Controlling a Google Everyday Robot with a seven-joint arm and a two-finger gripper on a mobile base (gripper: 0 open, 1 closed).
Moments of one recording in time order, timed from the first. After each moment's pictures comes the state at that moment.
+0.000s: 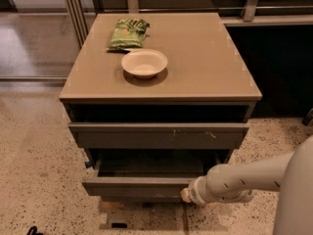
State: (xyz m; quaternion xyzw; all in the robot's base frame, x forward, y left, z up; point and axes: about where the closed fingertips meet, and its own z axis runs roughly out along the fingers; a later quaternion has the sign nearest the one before) arm 0.456 -0.115 0.438 -0.19 0.96 0.16 0.17
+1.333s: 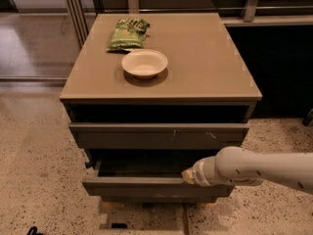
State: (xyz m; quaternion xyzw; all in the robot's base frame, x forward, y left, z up) arm 0.502 -0.117 0.509 -0.25 0.93 0.16 0.23
